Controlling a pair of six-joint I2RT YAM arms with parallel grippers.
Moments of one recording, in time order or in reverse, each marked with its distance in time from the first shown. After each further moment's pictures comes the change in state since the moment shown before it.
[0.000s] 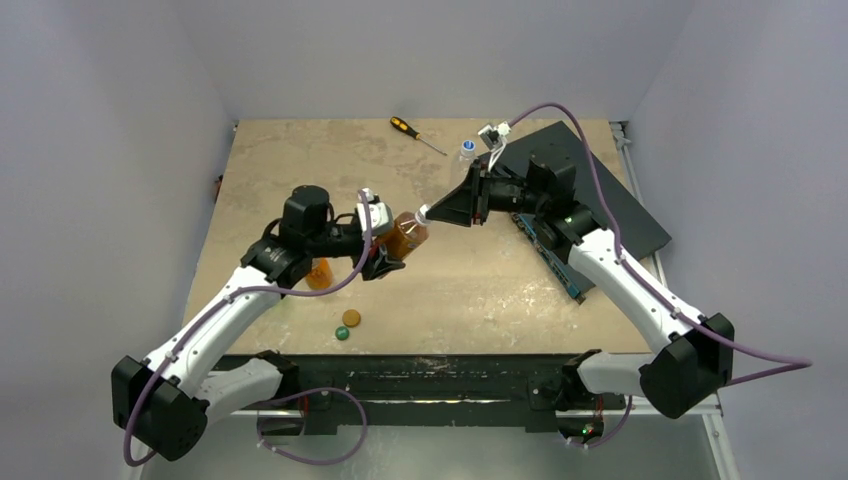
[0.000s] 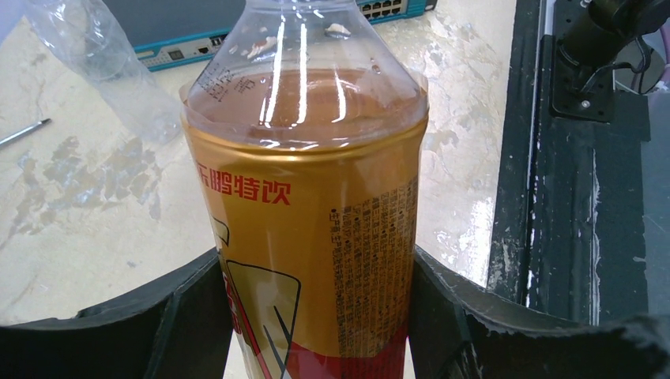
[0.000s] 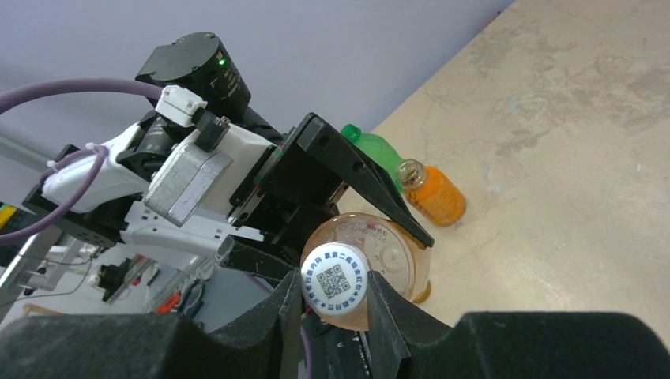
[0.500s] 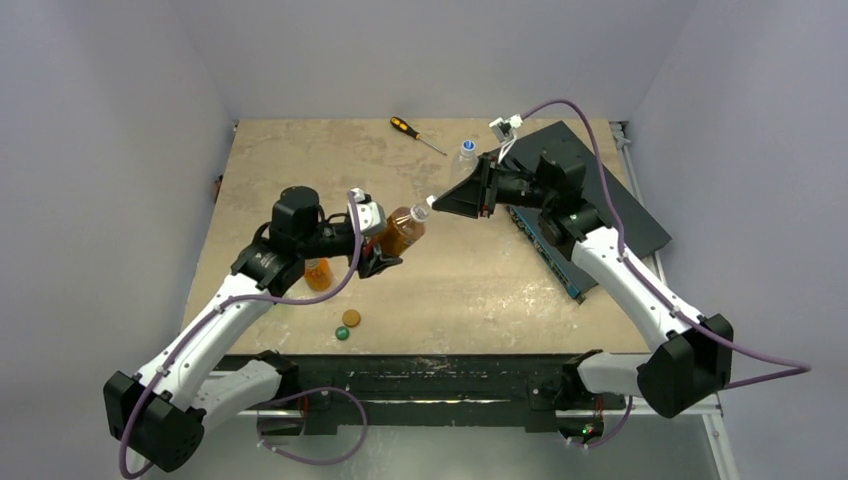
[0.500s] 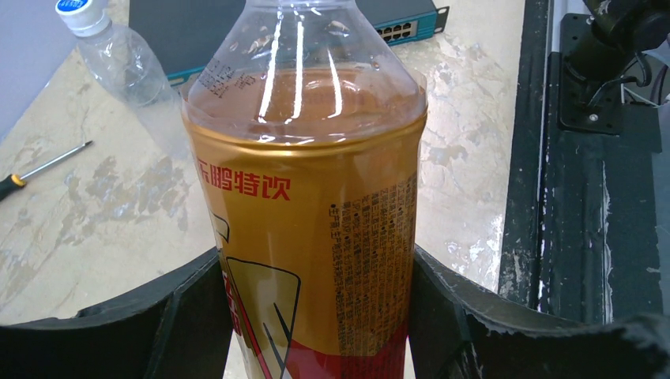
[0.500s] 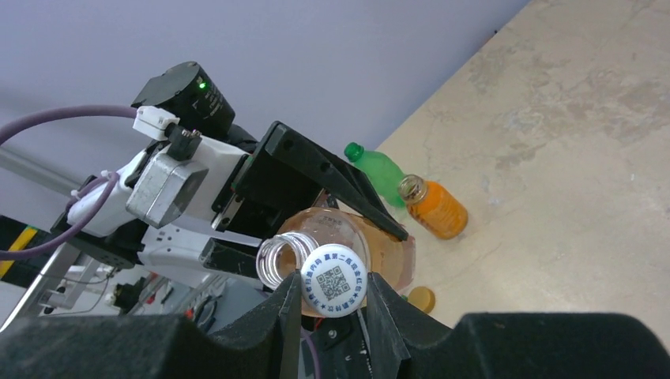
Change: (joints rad) left arm 0.020 -0.053 0.003 -0.003 -0.003 0.004; right arm -0.072 -0.005 -0.003 0.040 -0.034 0.056
